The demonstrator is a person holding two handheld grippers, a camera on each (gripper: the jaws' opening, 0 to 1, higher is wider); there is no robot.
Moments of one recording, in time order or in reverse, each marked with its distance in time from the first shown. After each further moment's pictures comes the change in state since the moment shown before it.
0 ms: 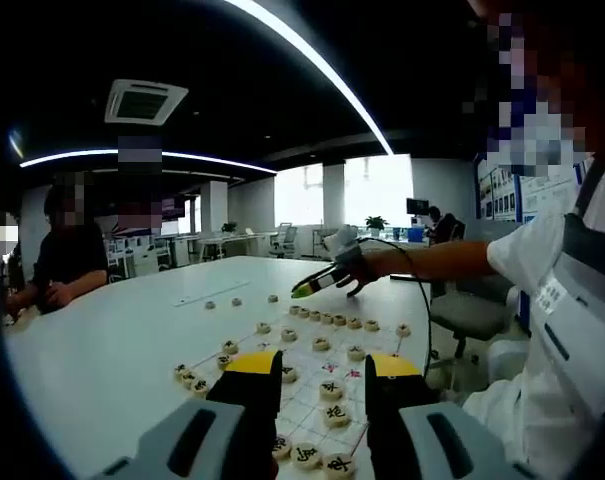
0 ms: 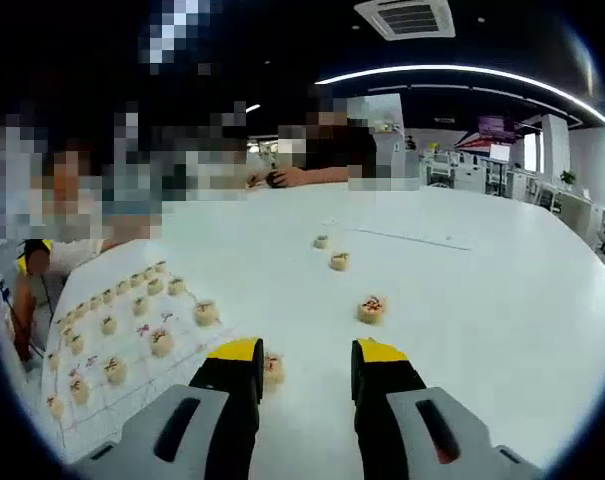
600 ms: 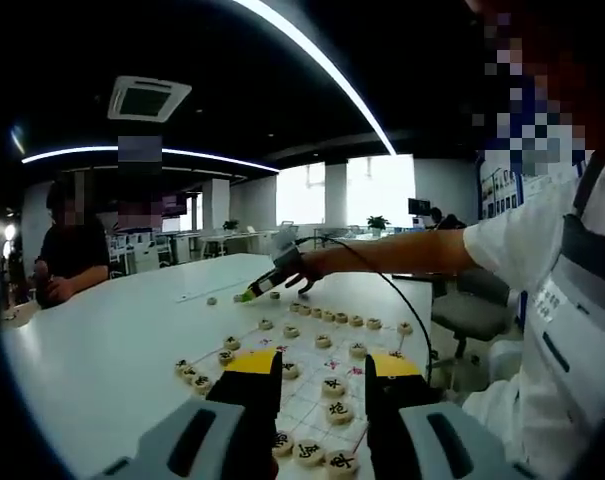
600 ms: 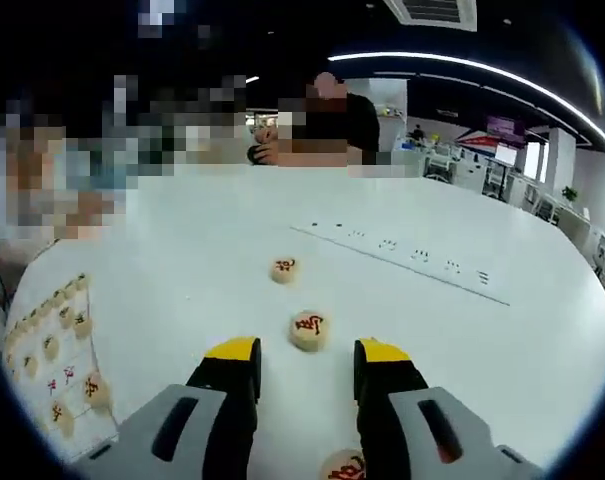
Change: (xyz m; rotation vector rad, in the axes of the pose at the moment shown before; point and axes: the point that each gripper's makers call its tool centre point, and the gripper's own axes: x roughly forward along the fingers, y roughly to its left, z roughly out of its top) left arm 0.000 0.004 -0.003 -0.014 0.003 0.004; right arm 0.121 -0.030 0.029 -0.074 0.108 -0.052
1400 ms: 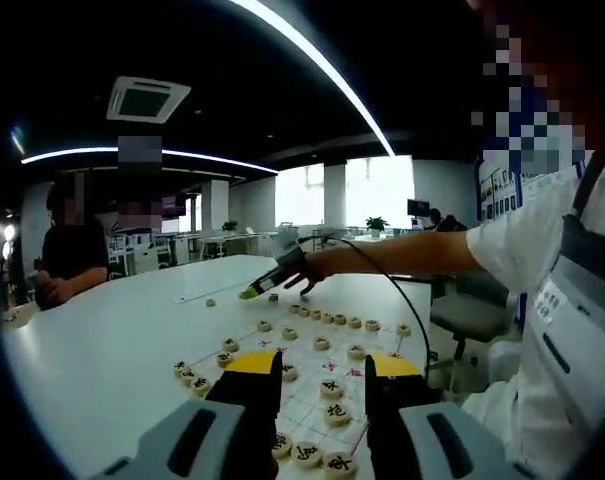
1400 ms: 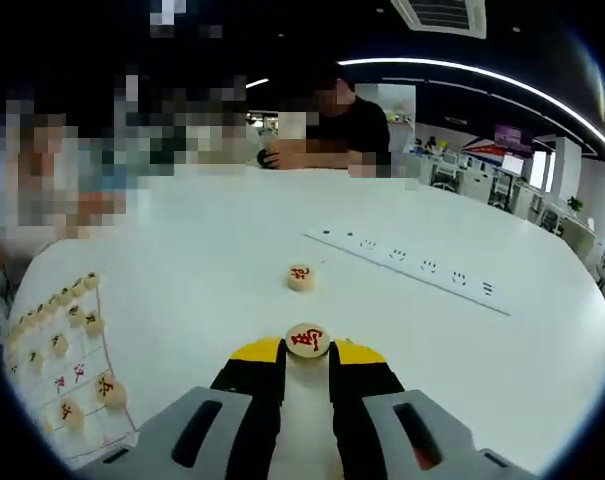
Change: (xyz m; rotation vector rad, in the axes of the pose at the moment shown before) left arm 0.000 -0.003 0.002 0.003 -0.005 -0.004; right arm -0.031 0.016 0.001 -0.025 -0.035 0.048
